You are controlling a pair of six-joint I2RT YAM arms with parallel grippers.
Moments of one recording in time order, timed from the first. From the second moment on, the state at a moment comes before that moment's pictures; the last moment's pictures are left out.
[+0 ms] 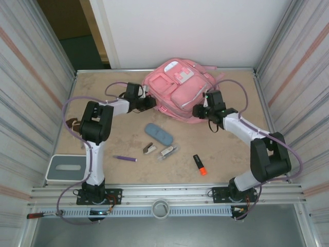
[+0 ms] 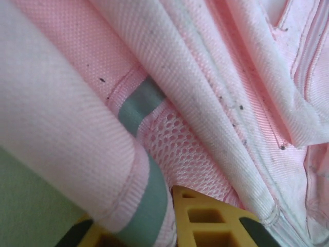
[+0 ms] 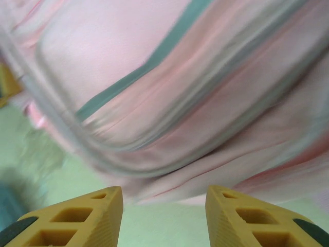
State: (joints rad) left arm -0.31 2.17 1.39 0.01 0.54 -0.55; right arm 0.35 1.50 0.93 -0.23 -0.06 0.38
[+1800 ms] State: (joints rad) left arm -0.40 1.91 1.22 0.04 0.58 -0.61; right arm 0.78 1.92 0.79 0.69 0.39 0.07
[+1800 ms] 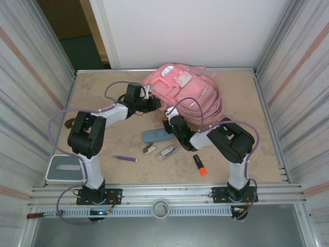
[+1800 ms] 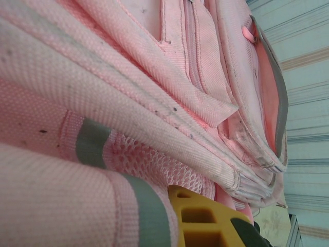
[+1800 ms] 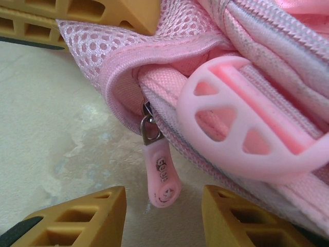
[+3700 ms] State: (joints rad) left arm -0.40 1.86 1.18 0.04 0.62 -0.62; right arm 0.82 1.76 0.52 0.88 0.53 -0.05
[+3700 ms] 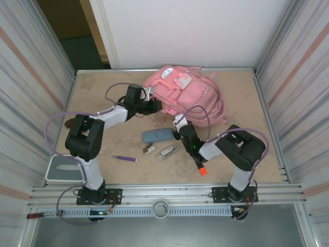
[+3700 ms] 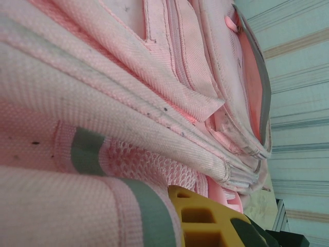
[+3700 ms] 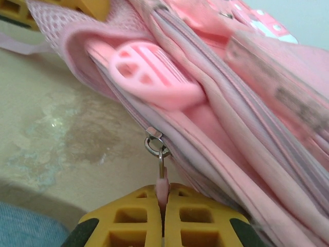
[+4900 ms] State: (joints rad) left arm -0.34 1.74 1.08 -0.01 0.44 -0.32; right arm 0.48 1.23 0.48 0.14 -0.13 0.36
